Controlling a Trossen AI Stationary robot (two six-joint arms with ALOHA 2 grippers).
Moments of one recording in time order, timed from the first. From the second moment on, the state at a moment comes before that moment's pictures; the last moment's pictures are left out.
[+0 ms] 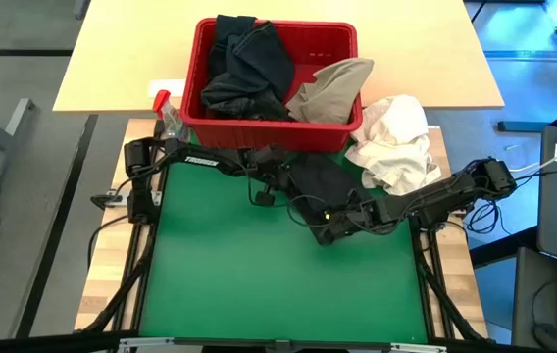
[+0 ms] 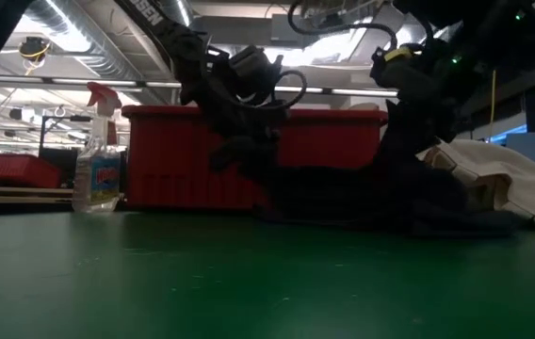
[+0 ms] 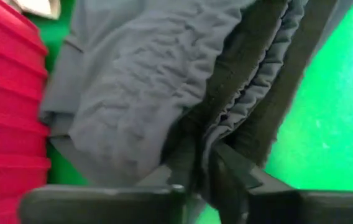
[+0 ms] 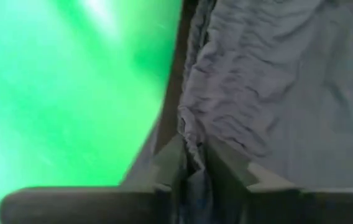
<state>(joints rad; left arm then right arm) 0.30 1.90 1.16 -0.15 0.09 0.62 0.05 1.42 0.75 -0.32 0.46 0.71</state>
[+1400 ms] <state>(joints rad) 0.37 1.79 0.81 0.28 0.01 0.24 0.12 1.57 0.68 -0.18 0.39 0.74</state>
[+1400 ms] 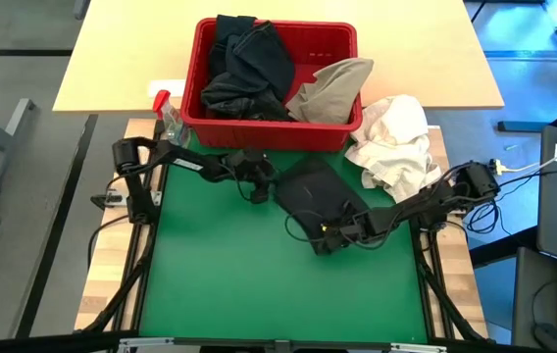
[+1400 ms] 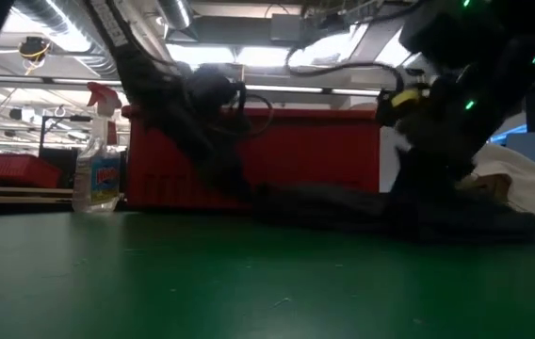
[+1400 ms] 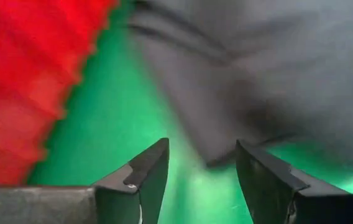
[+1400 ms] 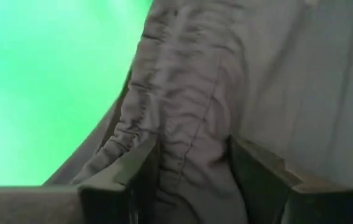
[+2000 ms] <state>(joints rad) 0.27 1.64 0.81 0.29 0.17 0.12 0.14 1.35 0.82 -0.39 0.64 0.60</state>
